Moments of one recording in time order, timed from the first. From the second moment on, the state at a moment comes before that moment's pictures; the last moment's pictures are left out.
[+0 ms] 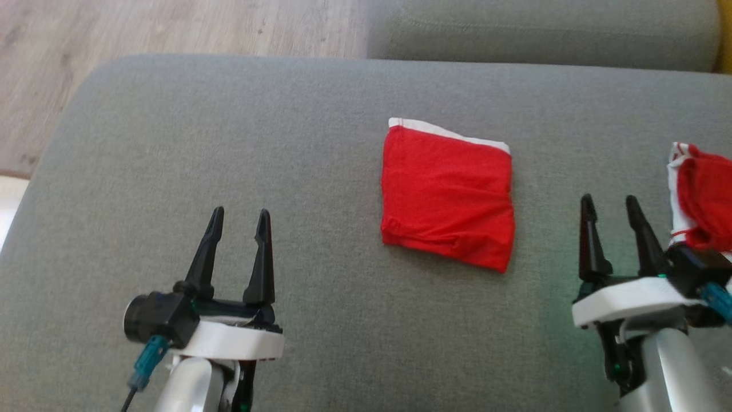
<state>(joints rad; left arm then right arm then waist) -0.12 0.04 -0.21 0.18 -0.26 -0.09 -0.25 -0.12 -0.05 -0.05 0.25 0.20 0.12 -0.15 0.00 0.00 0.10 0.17</state>
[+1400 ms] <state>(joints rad) -0.19 0.04 -0.34 0.20 -0.29 -0.09 -0.25 -0.48 -0.07 0.13 0.78 0.00 0.12 -0.08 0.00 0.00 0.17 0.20</state>
